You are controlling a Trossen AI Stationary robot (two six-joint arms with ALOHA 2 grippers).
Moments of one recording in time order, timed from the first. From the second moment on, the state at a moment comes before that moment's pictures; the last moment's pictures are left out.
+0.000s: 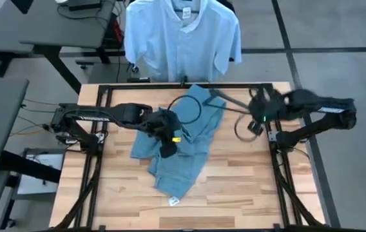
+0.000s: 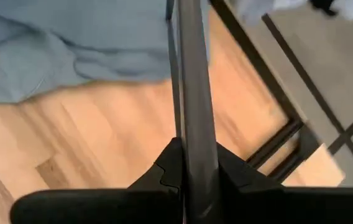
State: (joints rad) left arm -0.06 1.59 1.61 -0.92 -0.08 -0.28; right arm 0.15 1.11 1.35 -1.57 0.51 0.67
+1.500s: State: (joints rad) left arm -0.13 1.72 1.27 -0.12 -0.14 -0.63; right arm 0.38 0.89 1.43 -1.57 0.69 0.63
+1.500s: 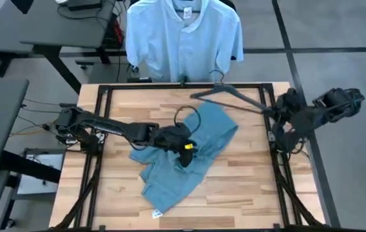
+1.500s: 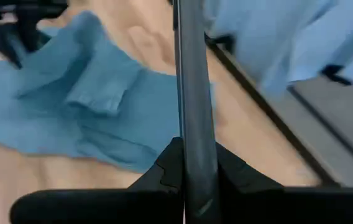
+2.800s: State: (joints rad) left arm -0.06 1.59 1.27 -0.80 -0.51 -0.74; right arm 0.12 0.89 0.99 -1.52 0.16 0.91
